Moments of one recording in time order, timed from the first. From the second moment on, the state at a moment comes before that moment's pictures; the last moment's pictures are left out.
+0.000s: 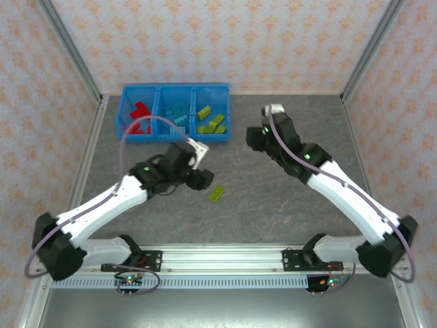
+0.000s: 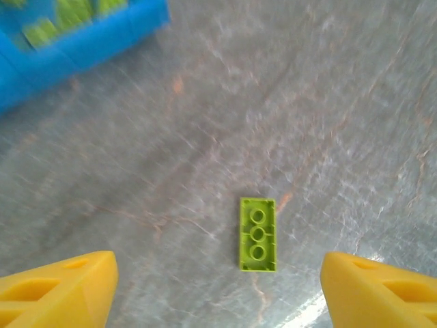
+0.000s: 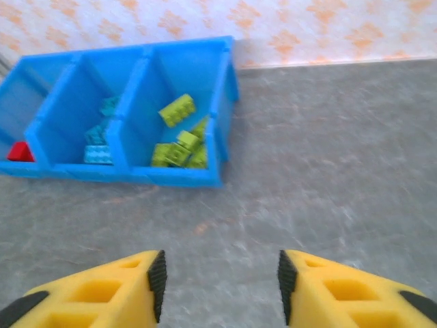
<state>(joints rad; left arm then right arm) -0.74 1.28 1.01 -0.62 -0.09 -0.20 0.67 1.16 1.20 -0.62 0.33 0.46</state>
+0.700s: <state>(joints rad) -0.85 1.79 1.07 -0.53 -0.11 -0.37 0.67 0.98 0.91 -0.77 0.28 0.64</state>
